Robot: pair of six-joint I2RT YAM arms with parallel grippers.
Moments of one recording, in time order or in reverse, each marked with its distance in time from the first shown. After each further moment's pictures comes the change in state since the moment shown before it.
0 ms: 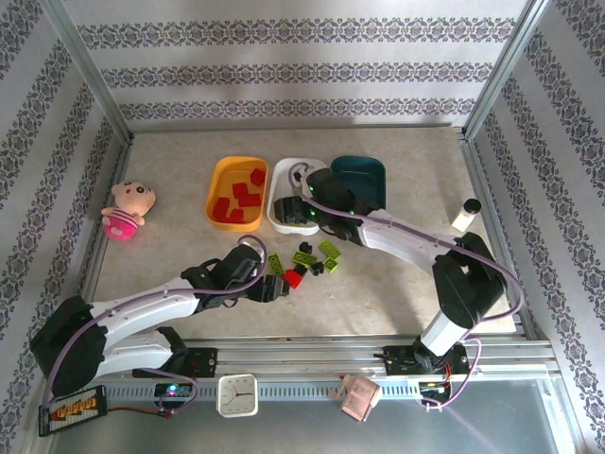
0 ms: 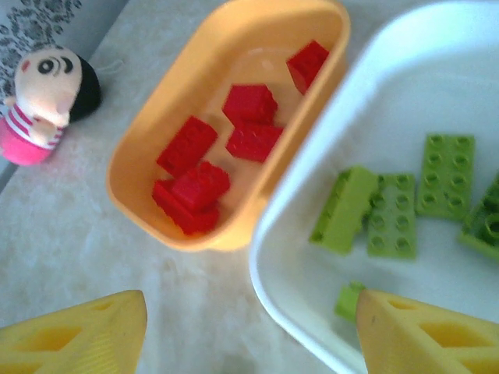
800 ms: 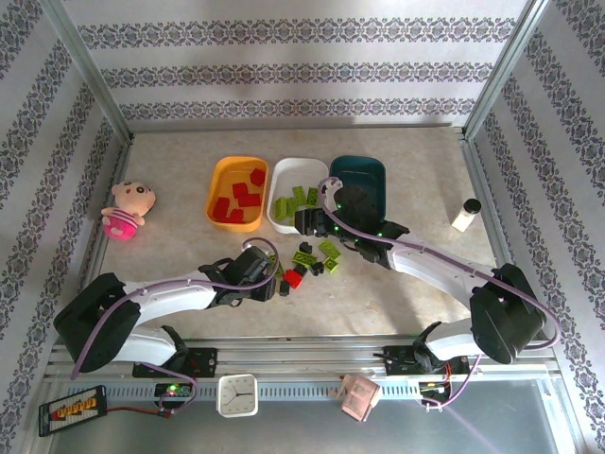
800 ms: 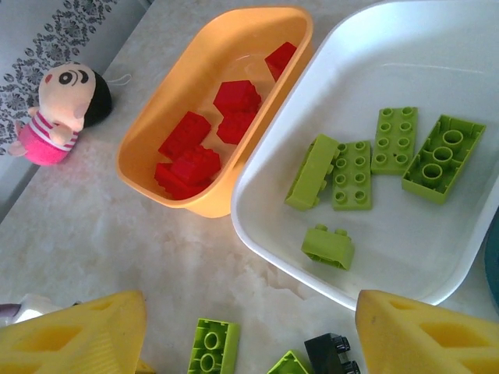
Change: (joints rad) left arm 0.000 0.177 0.002 0.061 -0.091 -0.005; right arm -0.031 -0.242 -0.237 0.070 0.001 0.019
